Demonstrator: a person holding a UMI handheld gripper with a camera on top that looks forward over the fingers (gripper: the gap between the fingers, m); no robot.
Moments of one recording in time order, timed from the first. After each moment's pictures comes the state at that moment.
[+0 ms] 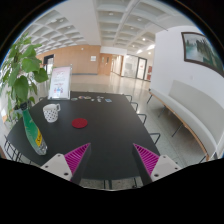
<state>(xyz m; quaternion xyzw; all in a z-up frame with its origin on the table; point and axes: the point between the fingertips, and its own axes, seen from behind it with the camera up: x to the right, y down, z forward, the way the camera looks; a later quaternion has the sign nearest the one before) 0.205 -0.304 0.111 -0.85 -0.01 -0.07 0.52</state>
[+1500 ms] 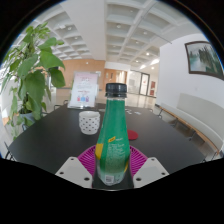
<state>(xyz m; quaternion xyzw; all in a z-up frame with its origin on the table) -0.045 -0.237 0.059 -0.80 -0.02 -0.07 0.60</state>
